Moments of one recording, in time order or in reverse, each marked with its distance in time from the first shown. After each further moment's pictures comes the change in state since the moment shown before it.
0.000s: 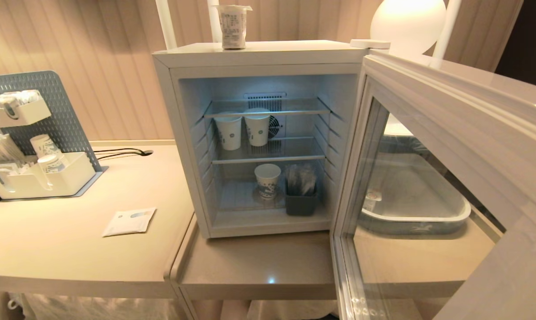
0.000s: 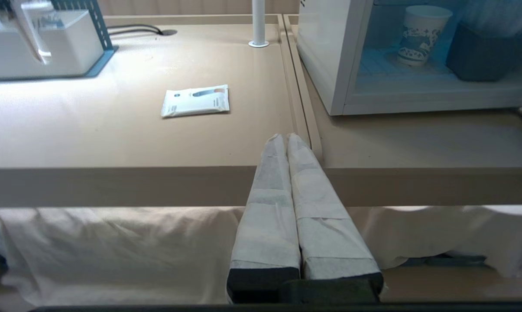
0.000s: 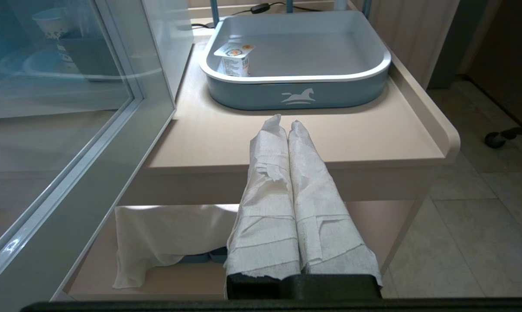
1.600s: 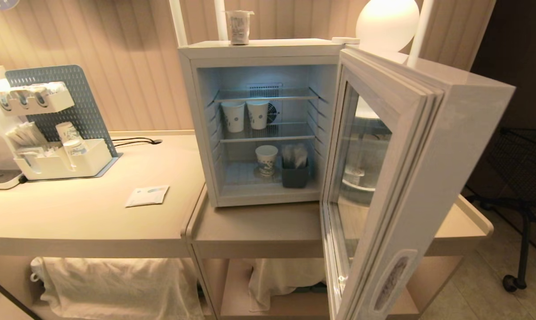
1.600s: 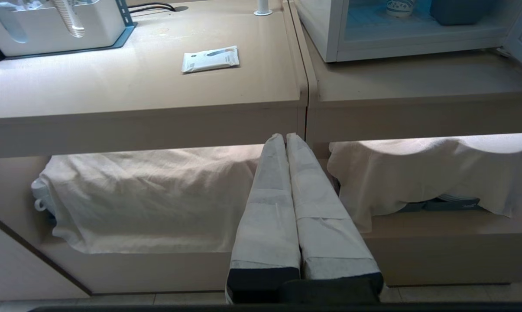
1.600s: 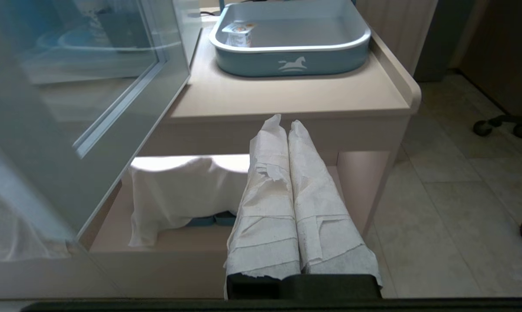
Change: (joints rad) left arm -0.001 -0.003 0.016 0.033 0.008 0.045; right arm 0.000 0.000 0.000 -0.001 0.000 0.000
